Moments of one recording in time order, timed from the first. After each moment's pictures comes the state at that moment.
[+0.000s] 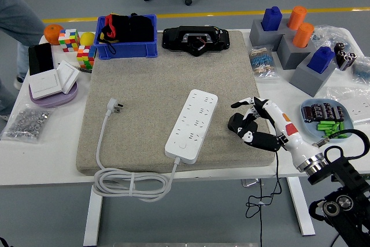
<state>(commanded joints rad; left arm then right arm) -0.17 0.03 -1.39 -0.18 1.78 -0.15 0.31 0.02 -0.16 1.11 1.58 -1.65 -0.05 0.14</state>
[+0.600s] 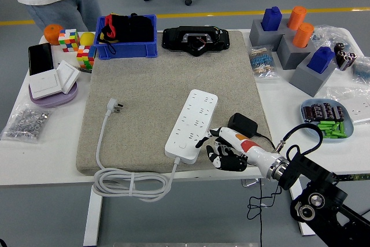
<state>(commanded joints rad) -0.17 0.04 -1.39 -0.18 1.78 -0.15 0.31 0.17 -0.17 0.90 1.57 -1.77 0.10 -0.14</state>
